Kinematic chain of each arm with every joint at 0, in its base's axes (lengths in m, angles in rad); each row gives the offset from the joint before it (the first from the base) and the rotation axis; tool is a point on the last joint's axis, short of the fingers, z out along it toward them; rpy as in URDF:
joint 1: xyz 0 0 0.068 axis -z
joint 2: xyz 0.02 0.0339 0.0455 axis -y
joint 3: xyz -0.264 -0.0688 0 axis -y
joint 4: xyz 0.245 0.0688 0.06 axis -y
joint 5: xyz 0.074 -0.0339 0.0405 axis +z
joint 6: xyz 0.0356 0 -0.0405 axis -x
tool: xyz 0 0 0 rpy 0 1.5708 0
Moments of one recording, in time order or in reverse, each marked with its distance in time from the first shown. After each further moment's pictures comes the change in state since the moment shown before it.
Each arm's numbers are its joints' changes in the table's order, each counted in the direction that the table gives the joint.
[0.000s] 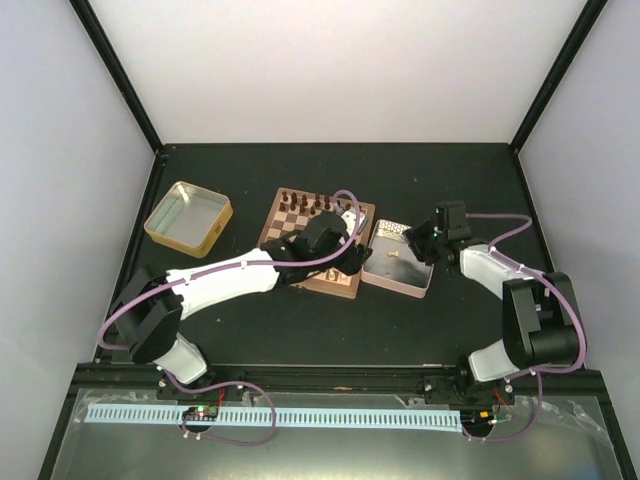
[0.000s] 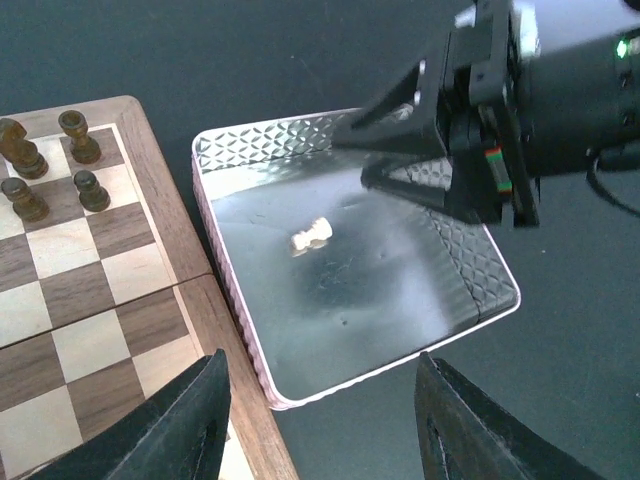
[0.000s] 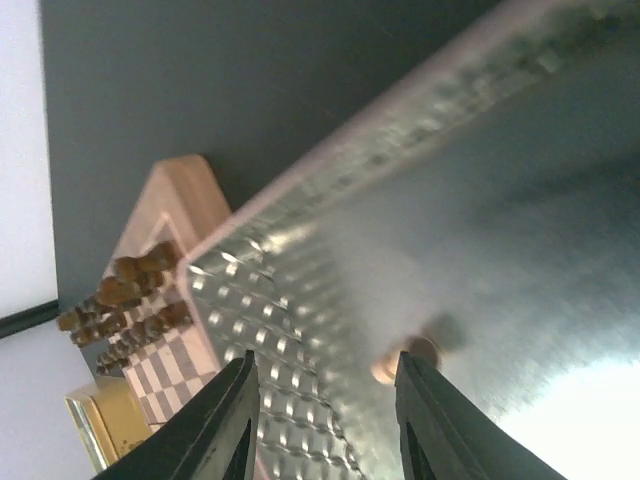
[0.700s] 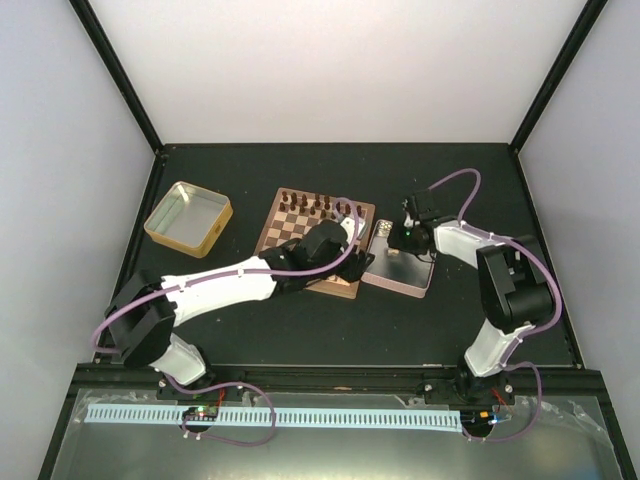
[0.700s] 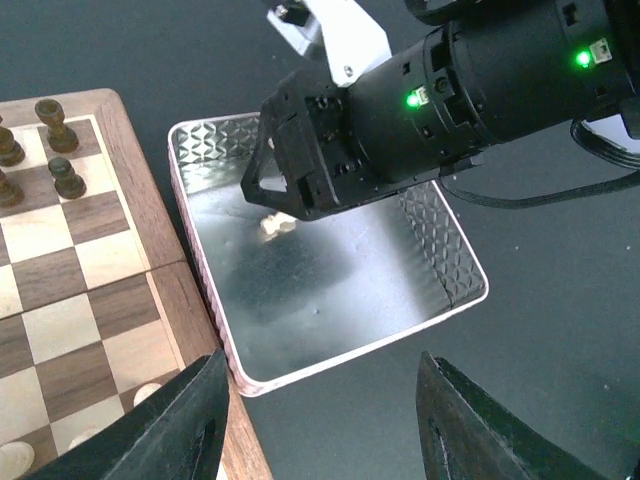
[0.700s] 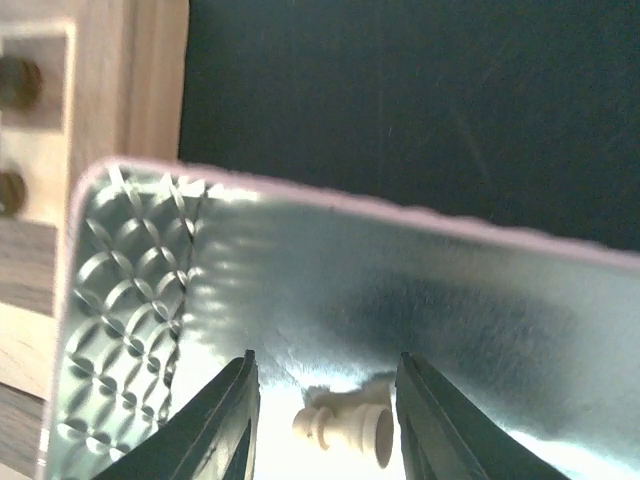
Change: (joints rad) left arm 0.040 0.029 -0.022 0.016 0.030 0.044; right arm -0.113 -0.246 0.277 -0.208 -0.148 0.745
